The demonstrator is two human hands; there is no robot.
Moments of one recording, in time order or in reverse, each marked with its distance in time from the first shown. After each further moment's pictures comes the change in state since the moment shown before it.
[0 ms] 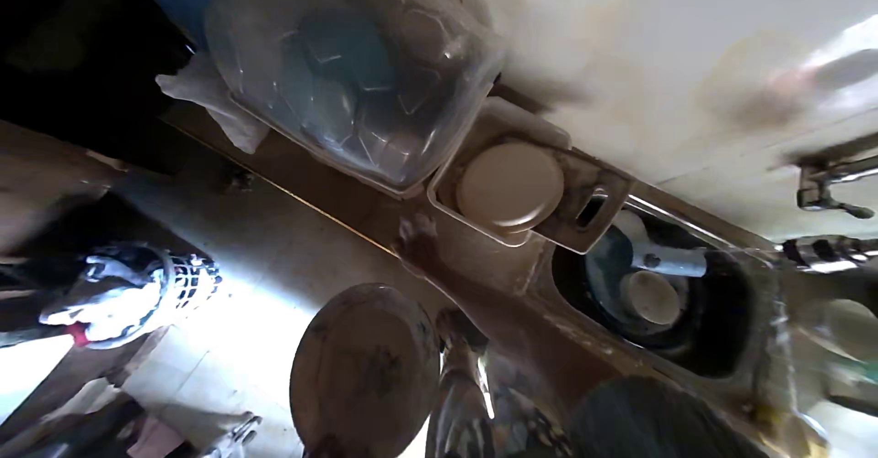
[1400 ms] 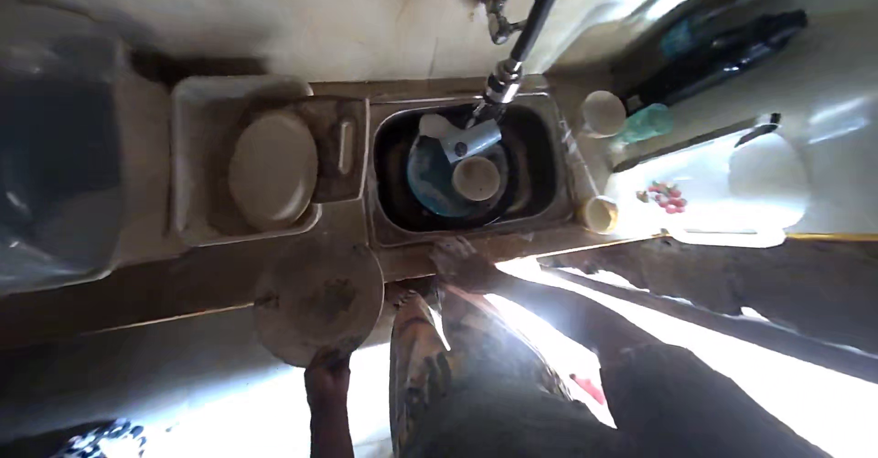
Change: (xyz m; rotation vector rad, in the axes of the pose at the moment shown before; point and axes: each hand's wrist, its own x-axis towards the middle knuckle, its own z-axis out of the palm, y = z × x) left_hand -0.033 -0.088 0.186 0.153 -0.423 -0.043; right_hand -0.377 0.246 -0.068 0.086 -0.086 0.245
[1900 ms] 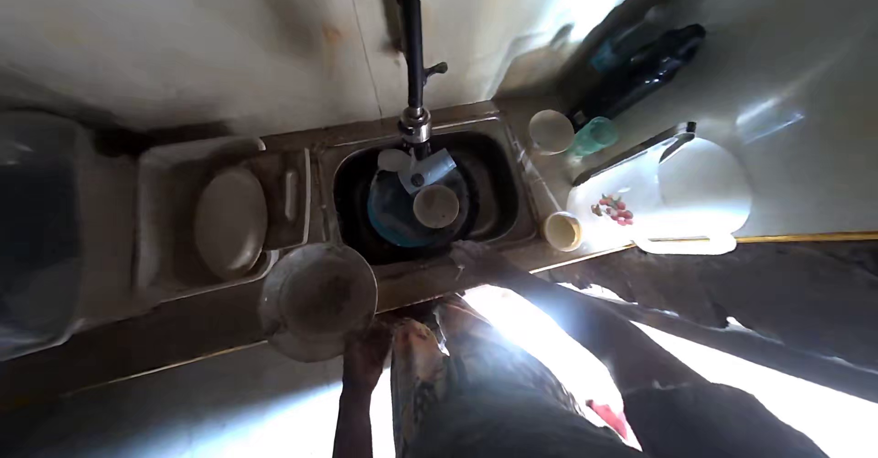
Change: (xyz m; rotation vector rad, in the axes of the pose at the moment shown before) left_hand -0.033 -0.064 0.113 0.187 -0.302 -0.281; right_hand -0.060 0.119 -0.043 -0.007 0.172 -0.023
